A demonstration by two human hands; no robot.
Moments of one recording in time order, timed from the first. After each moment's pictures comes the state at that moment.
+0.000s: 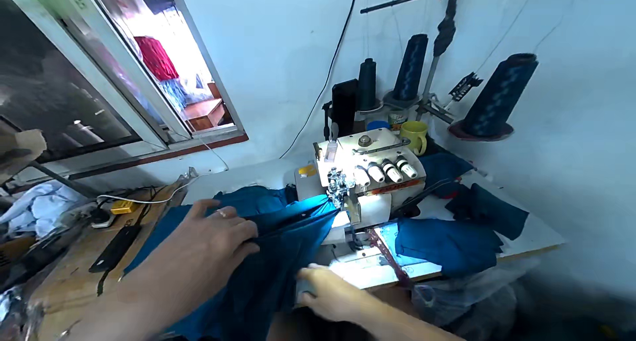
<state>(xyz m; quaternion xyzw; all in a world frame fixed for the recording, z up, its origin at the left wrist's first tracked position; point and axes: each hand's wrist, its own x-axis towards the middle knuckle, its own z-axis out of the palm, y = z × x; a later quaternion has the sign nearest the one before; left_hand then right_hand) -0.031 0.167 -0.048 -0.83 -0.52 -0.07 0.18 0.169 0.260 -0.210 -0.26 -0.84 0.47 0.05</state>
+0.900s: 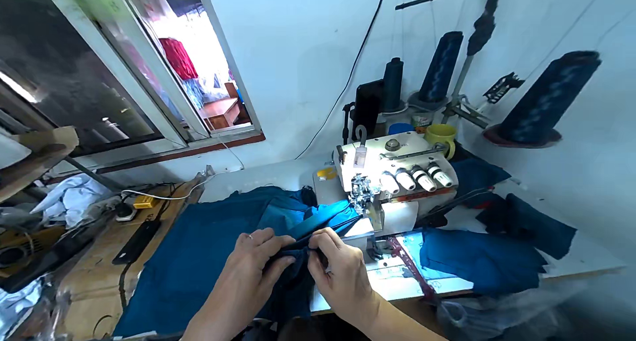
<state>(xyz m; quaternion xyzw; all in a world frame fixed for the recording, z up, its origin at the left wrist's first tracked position) -0.035 0.174 -0.136 -0.73 -0.61 -0.29 0.10 0.131 0.257 -0.200 -0.24 -0.77 0.15 0.57</state>
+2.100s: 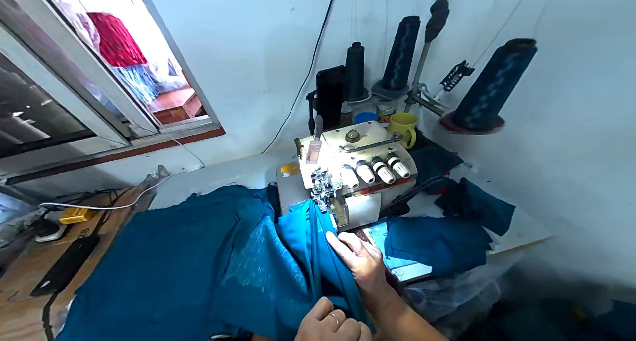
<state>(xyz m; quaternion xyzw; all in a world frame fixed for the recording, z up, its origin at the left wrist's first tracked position) 0.110 0.170 -0.178 -0.88 -0.44 -0.18 0.05 0.216 0.310 -0.275 -0.29 -0.77 -0.04 0.57</state>
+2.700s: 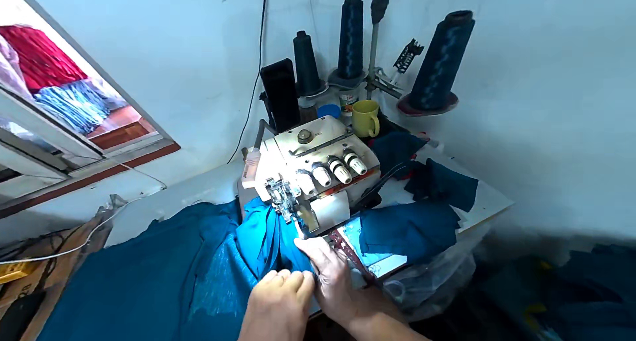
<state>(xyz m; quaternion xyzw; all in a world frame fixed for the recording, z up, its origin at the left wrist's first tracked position) 0.092 0.234 -0.187 -0.84 -0.49 -0.17 0.18 0.203 0.298 -0.277 -0.33 -0.71 0.15 0.60</state>
